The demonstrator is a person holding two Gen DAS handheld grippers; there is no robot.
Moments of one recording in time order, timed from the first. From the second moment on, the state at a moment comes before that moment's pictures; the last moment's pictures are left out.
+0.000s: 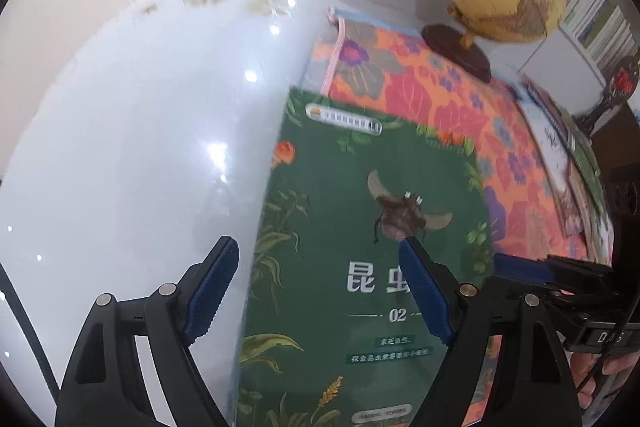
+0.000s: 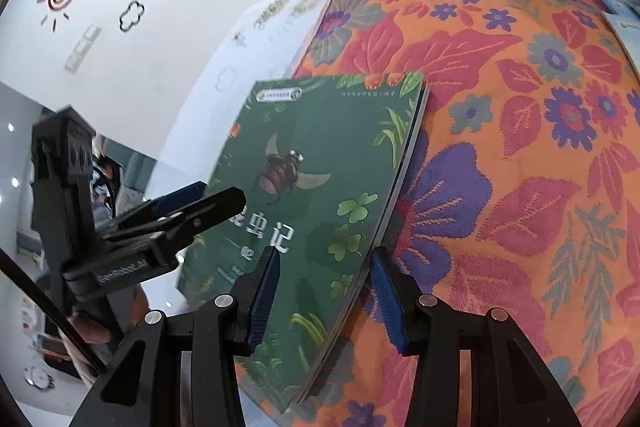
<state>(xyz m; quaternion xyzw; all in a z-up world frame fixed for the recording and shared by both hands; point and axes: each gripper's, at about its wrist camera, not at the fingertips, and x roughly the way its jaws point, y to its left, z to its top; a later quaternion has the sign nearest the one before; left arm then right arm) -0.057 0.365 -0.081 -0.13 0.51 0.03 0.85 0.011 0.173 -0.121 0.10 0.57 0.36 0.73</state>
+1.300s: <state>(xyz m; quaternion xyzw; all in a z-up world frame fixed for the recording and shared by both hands) 0.103 -0.086 -0.090 -0.15 0.56 -0.19 0.79 0.149 -0.340 -0.111 0.16 0.47 0.07 0.86</state>
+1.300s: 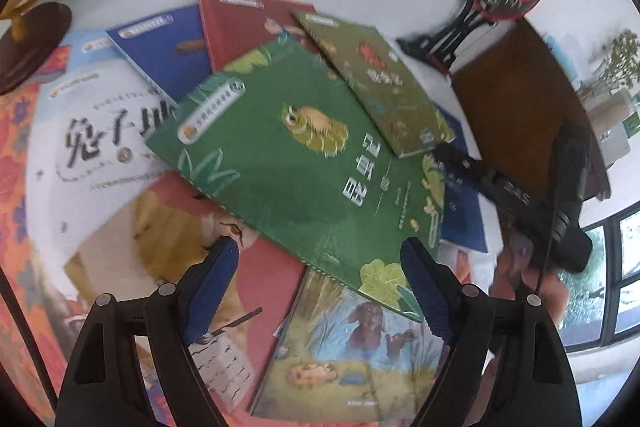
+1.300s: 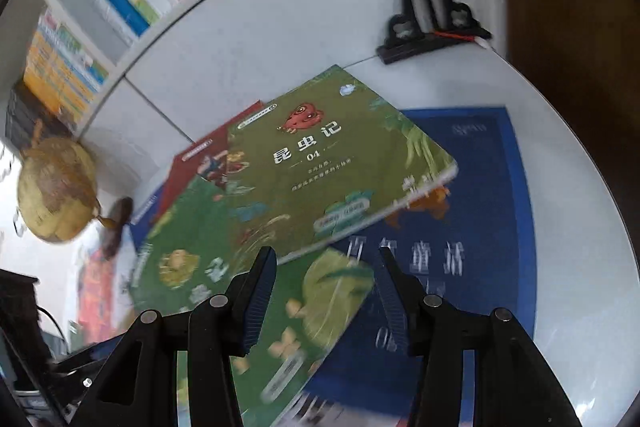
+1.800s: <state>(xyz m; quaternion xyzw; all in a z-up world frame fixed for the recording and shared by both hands) 0.090 -0.056 -0.084 -0.16 0.55 -0.22 0.79 0.107 -0.280 -0.107 0.17 0.52 0.18 0.82</state>
